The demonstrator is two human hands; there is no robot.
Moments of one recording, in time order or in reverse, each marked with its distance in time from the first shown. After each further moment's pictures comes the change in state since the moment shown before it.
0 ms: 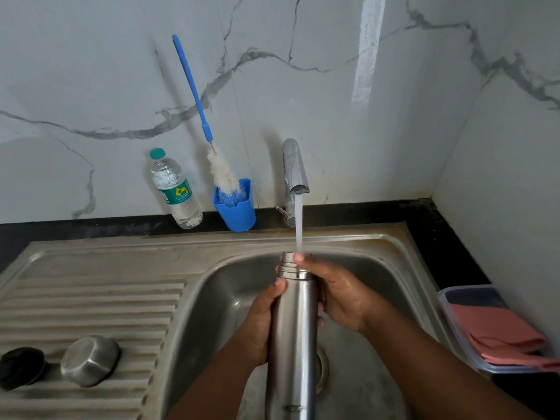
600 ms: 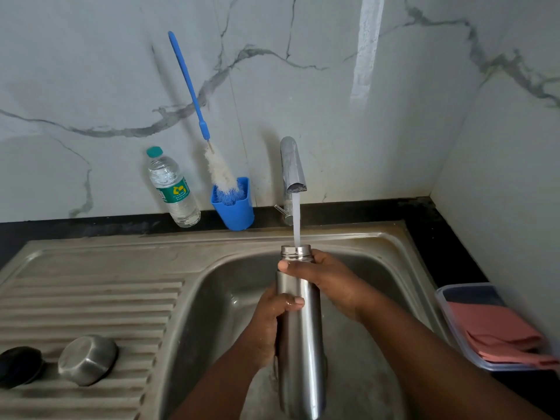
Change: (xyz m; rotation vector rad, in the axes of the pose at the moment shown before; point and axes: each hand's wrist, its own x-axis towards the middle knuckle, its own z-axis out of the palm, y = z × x) left_hand -0.003 -0.003 0.012 0.133 0.112 0.103; right_hand 0.003 -0.011 0.004 -0.244 0.113 -0.093
